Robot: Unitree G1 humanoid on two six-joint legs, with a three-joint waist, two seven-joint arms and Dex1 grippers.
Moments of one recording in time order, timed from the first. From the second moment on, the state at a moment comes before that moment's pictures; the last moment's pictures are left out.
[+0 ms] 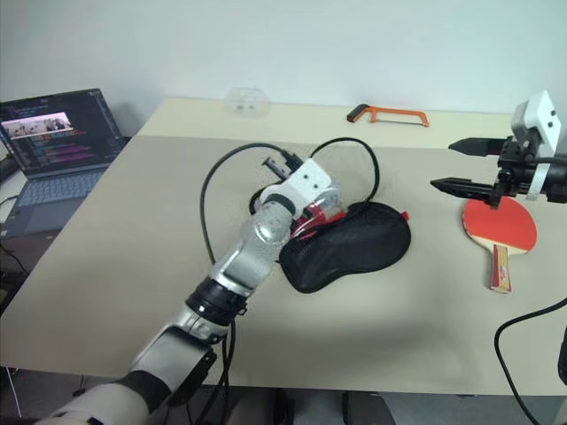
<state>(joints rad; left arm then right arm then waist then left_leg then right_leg) -0.83 0.16 -0.44 0.22 0.42 0.47 -0.02 -0.80 -1.00 -0.12 0.31 0.41 0.42 1.31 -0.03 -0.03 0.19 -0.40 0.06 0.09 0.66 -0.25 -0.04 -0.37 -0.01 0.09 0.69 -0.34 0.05</state>
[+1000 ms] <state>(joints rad) -1.01 0.10 -0.30 0.77 0.45 0.24 0.15 -0.80 -0.99 -0.13 0.30 0.42 0.42 1.28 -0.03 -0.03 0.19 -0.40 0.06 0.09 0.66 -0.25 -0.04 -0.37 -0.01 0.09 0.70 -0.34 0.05</state>
